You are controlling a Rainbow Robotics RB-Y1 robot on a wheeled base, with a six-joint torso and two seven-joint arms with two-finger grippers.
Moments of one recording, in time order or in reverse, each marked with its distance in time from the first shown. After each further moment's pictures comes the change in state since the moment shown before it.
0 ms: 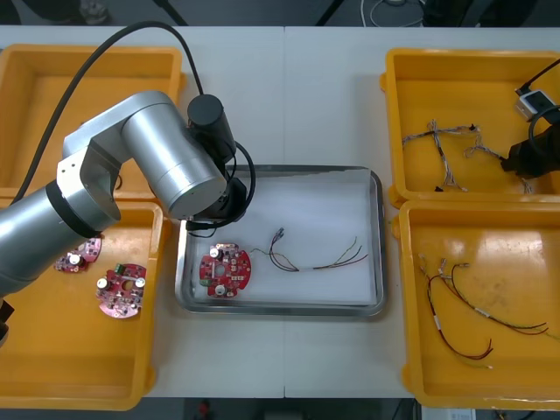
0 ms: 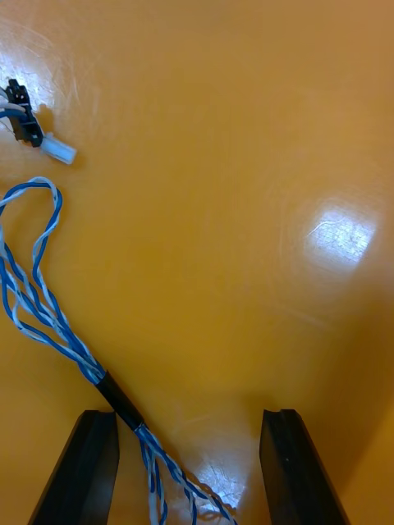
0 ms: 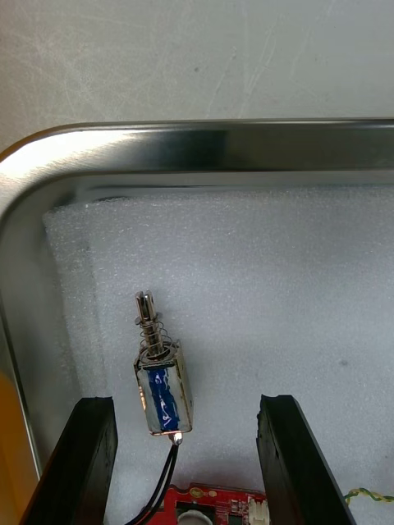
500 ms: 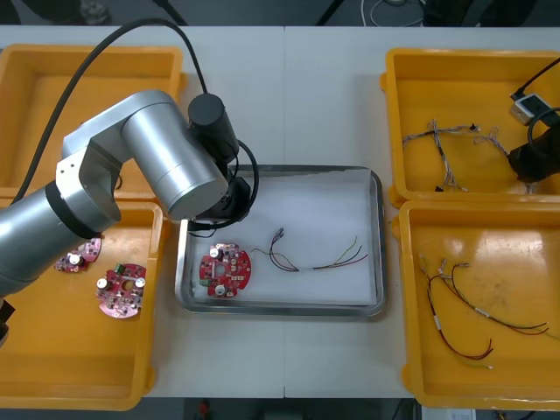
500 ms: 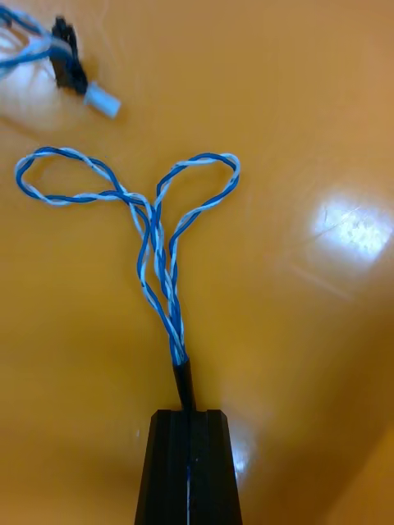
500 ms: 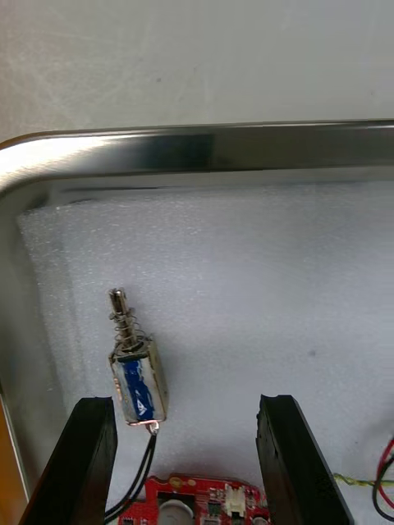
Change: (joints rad) right arm -0.007 0.000 0.001 -0.024 0.035 0.092 0.026; left arm 0.000 0.000 0.000 -0.036 0.000 -0.001 0.000
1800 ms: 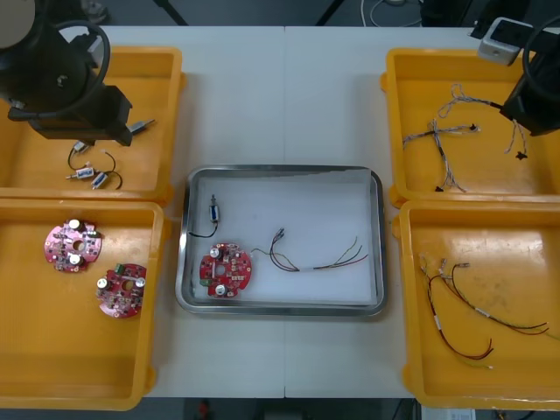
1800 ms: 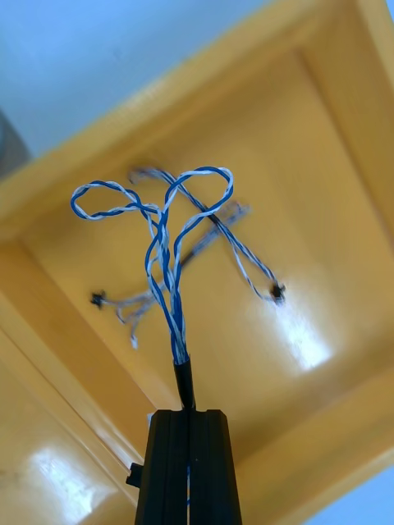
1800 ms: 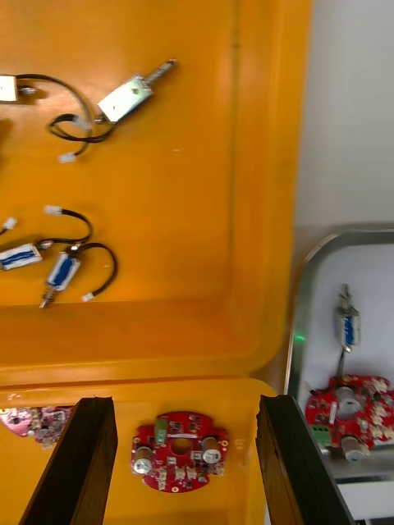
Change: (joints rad) right arm 0.000 0.000 0.098 -0.851 -0.114 0.629 -0.032; left arm -0.033 0.144 0.598 0.087 0.221 0.365 -0.473
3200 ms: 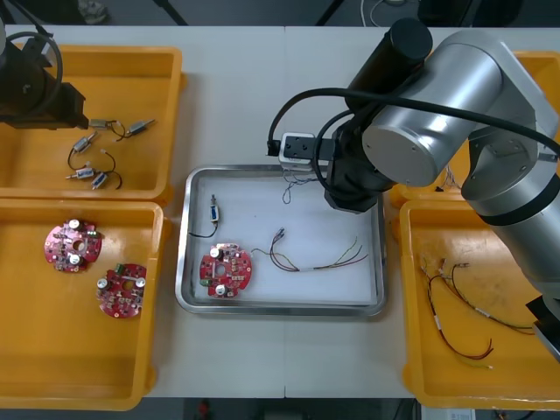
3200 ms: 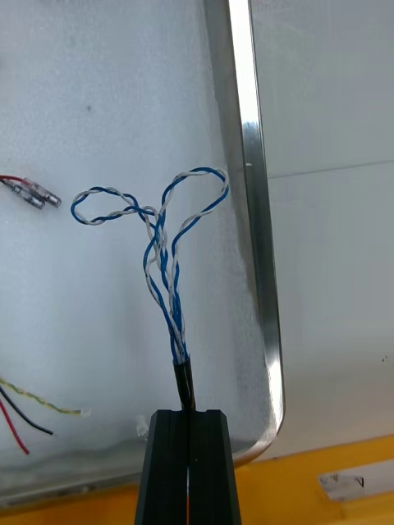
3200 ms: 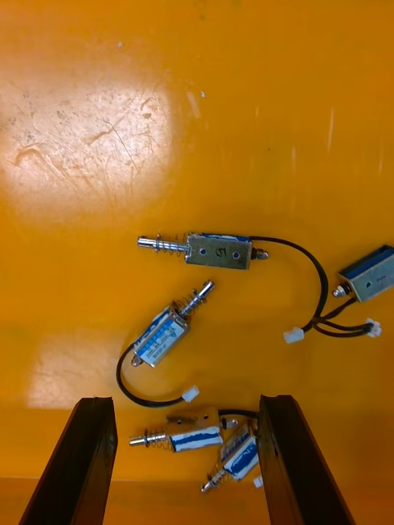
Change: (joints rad) right arm 0.005 0.170 0.639 -0.175 0.081 -0.200 -0.195; left arm -0.036 0.003 0.072 0.547 -0.148 -0.451 -0.386
